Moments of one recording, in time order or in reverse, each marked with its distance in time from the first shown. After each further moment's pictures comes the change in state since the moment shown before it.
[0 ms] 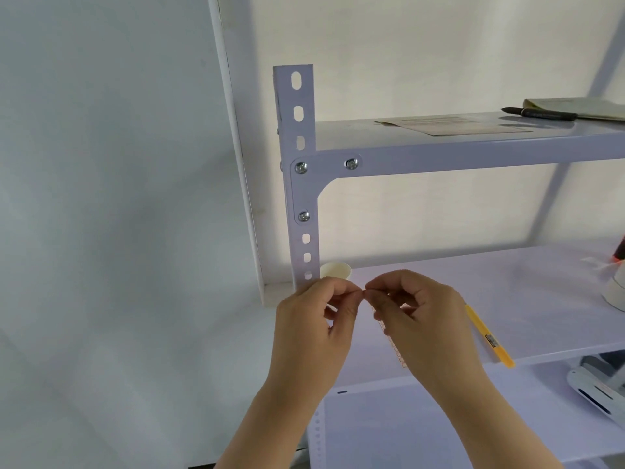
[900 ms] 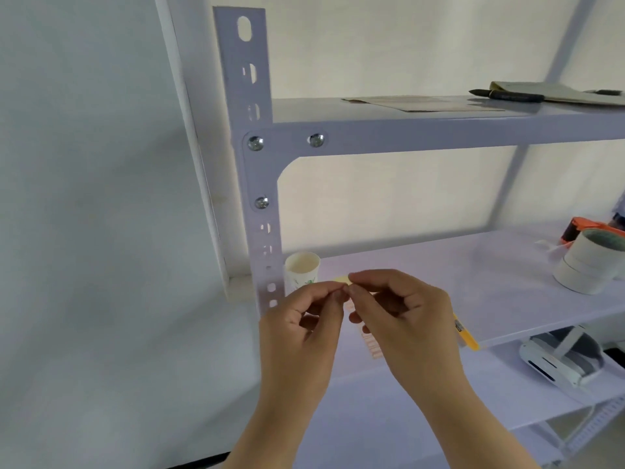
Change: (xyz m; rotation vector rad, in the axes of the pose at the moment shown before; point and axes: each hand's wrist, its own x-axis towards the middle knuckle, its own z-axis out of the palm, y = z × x) left_hand -0.011 0.003 0.032 -0.417 -0.006 -0.307; right_hand -0.006 0.020 -0.003 0.255 0.063 0.150
